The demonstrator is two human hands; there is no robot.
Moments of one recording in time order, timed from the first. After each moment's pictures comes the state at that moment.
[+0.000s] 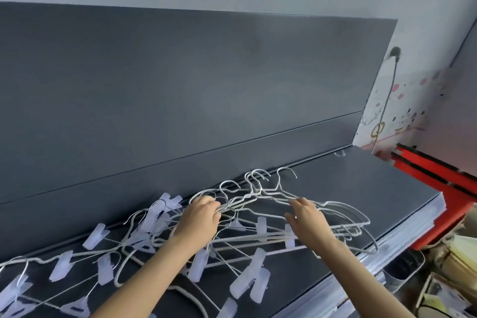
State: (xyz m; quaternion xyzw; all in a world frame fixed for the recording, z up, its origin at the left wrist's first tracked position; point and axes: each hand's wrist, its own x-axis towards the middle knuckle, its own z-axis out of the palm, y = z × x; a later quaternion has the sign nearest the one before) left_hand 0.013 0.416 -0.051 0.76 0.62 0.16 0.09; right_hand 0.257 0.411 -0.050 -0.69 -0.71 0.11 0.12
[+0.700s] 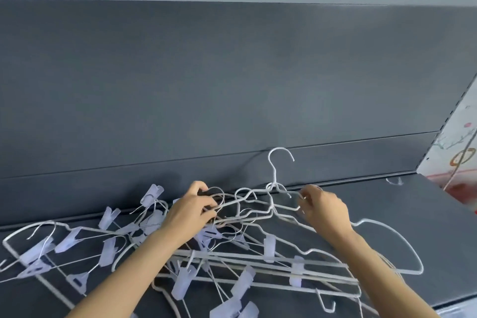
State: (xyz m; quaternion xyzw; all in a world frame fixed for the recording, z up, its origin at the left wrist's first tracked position) left_hand 0.005 0.426 -0.034 0.67 0.71 0.20 0.11; right_hand 0.272 0.499 -0.027 -0.62 -0.76 0.07 0.19
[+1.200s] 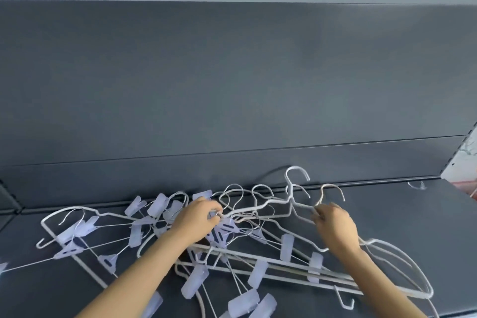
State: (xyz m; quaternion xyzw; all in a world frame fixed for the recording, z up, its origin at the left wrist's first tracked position) left_hand -0.018 0.406 -0.053 0.63 0.75 0.16 0.16; right_hand 0.261 0.481 -0.062 -0.63 -0.73 0.13 0.21
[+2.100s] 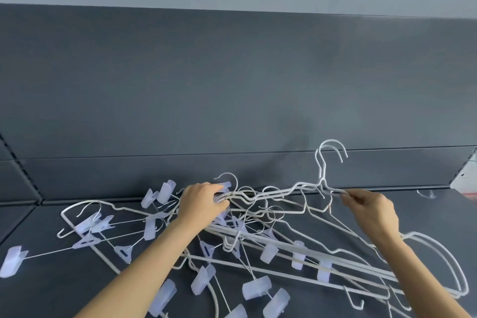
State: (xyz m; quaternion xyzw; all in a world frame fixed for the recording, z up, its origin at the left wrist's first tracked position) left_hand -0.026 0.398 -0.026 0.60 0.76 0.26 0.02; right_hand 0.284 0.476 -0.007 -0.65 -0.65 0.19 0.34
